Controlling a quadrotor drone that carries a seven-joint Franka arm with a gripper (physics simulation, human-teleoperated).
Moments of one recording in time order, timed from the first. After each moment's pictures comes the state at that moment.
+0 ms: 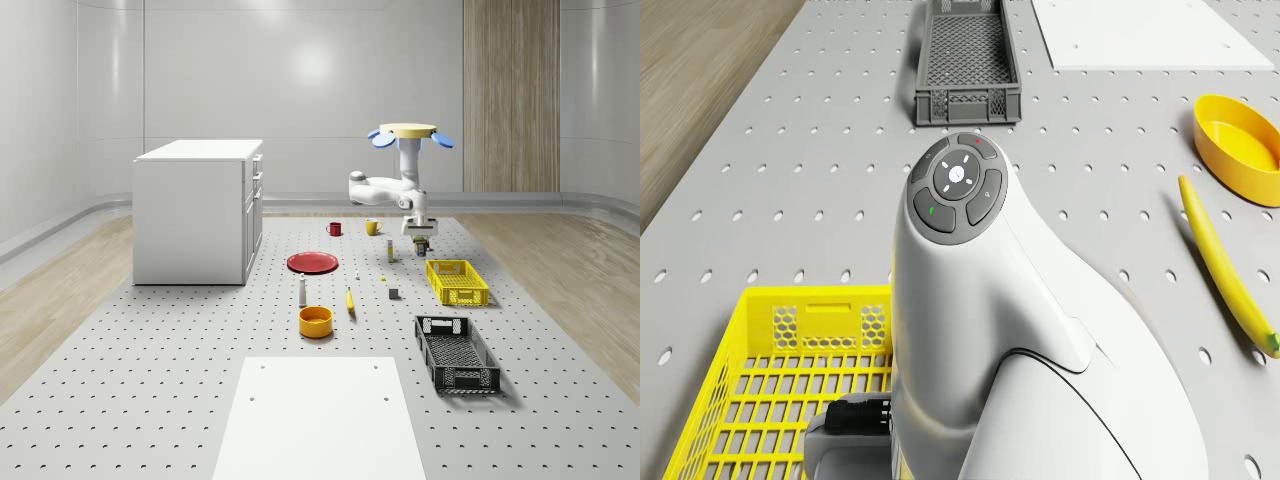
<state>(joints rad) -1.17 -1.55 1.51 -2.88 -1.64 1.56 1.70</state>
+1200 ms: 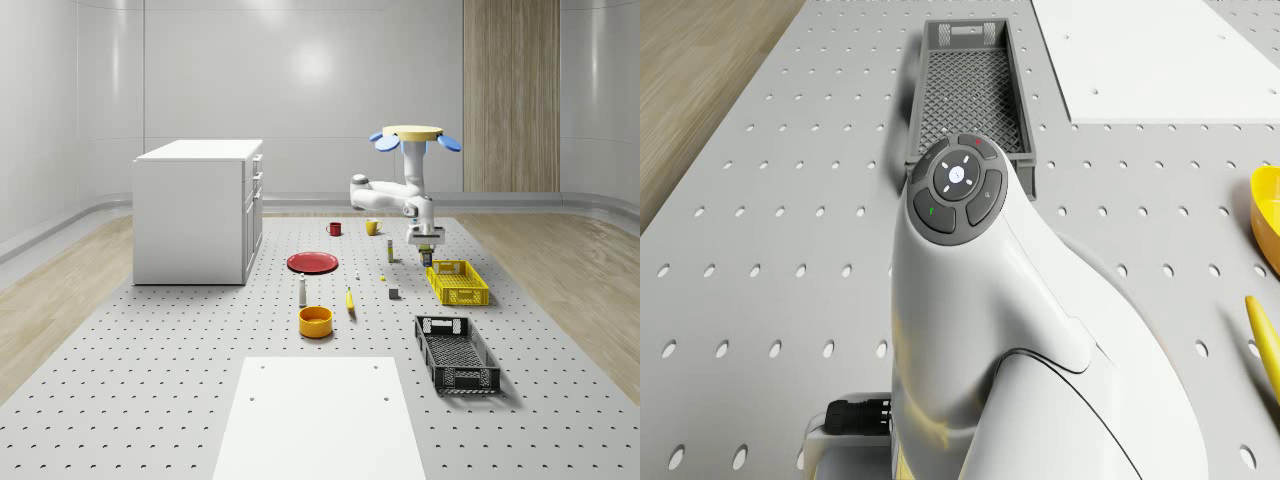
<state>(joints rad) -1.17 -1.57 1.51 -2.88 -1.63 1.58 1.70</state>
